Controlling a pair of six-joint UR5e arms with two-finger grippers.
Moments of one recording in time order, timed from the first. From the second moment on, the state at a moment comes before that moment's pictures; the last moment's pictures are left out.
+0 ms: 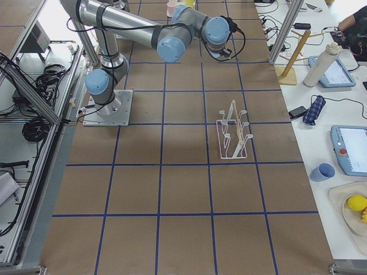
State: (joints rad) left arm -1.47 -1.58 -1.50 -1.75 1.17 0.10; right arm 1.18 -1.47 1.55 -1.46 -0.80 -1.46
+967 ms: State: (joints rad) left arm -1.40 -1.67 -1.81 -1.84 0.33 0.24; right arm 1.40 -1.45 1.61 -1.40 -0.52 -1.45
